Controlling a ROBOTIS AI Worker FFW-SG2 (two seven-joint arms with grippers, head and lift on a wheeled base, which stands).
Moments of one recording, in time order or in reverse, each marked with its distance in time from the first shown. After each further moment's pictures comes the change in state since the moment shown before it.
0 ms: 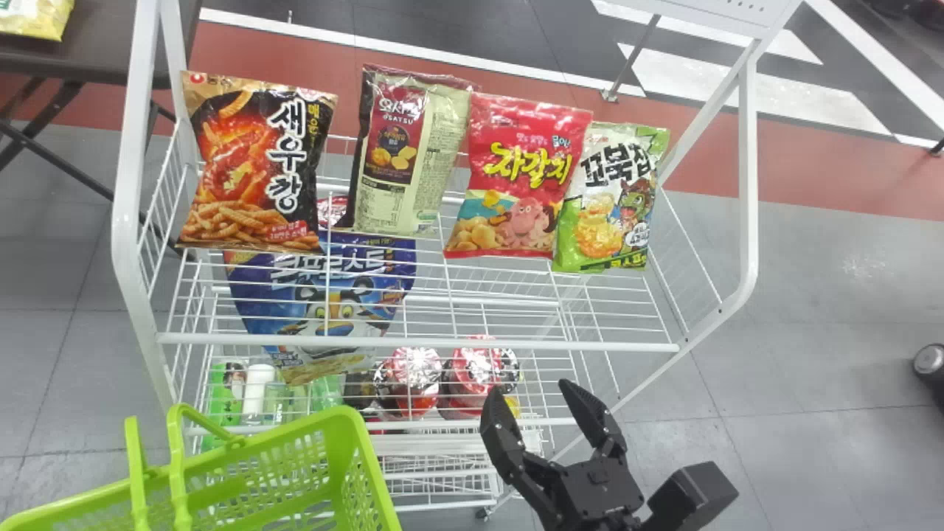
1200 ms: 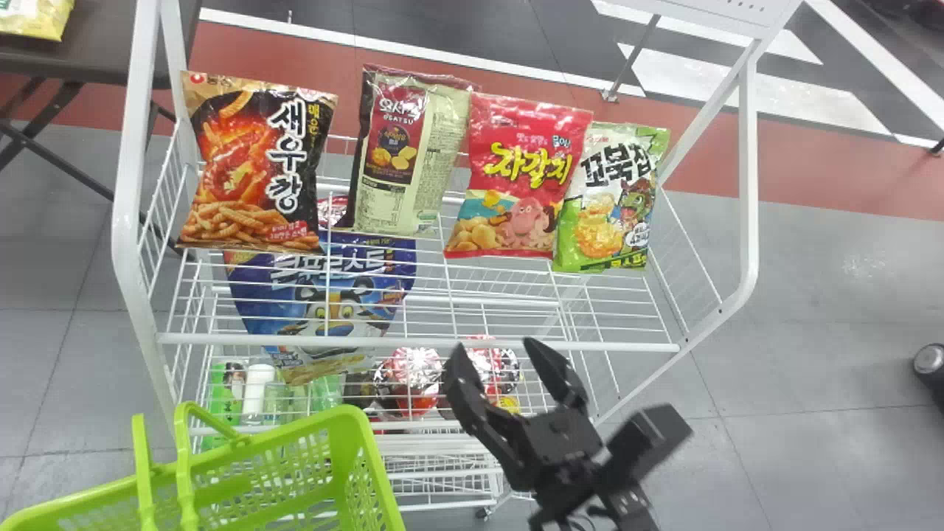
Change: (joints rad) left arm -0.001 0.003 -0.011 -0.007 -0.002 0.000 0.004; right arm -0.158 0.000 0.083 -0.008 0.031 0.138 -0.026
